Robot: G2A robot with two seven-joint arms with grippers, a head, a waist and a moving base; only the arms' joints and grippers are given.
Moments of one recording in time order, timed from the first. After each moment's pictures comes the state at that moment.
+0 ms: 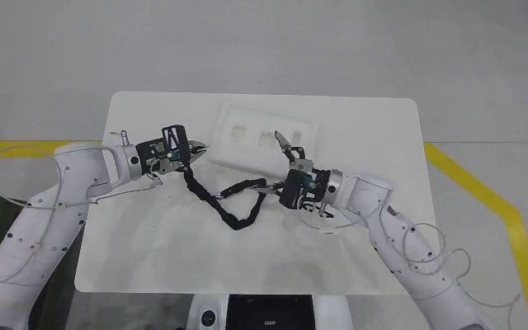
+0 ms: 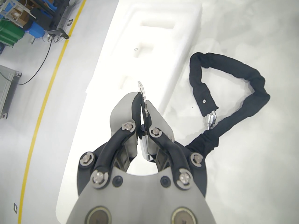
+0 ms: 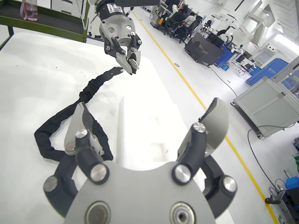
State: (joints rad) left arm 0.99 -0.72 -1.19 -1.63 1.39 -0.86 0.02; right arm -1.05 -1.18 1.04 -1.63 -1.70 -0.61 -0.35
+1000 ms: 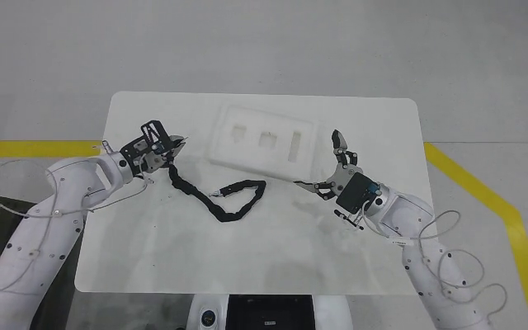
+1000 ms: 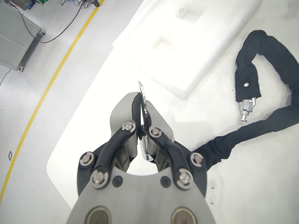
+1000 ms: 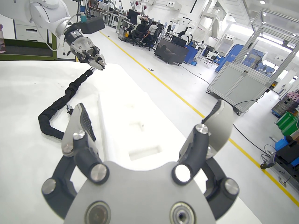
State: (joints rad) left arm 1.08 -0.74 -1.24 -1.54 1.38 -0.68 -0.03; right arm -1.27 -1.13 1.28 -1.70 -1.64 -0.56 -0.50
